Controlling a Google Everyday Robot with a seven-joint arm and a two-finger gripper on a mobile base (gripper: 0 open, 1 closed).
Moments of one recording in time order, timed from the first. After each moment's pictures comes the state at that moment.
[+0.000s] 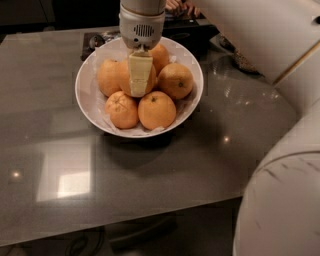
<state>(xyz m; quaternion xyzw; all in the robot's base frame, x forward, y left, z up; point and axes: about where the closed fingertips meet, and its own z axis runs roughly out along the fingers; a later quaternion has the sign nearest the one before) 0.570 0.058 0.934 -0.76 0.65 0.03 0.08</state>
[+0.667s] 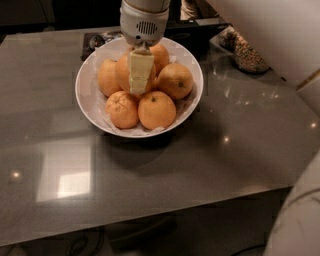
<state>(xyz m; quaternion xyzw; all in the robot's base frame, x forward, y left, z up) 0.563 0.061 0.950 -0.76 0.64 0.03 0.12</state>
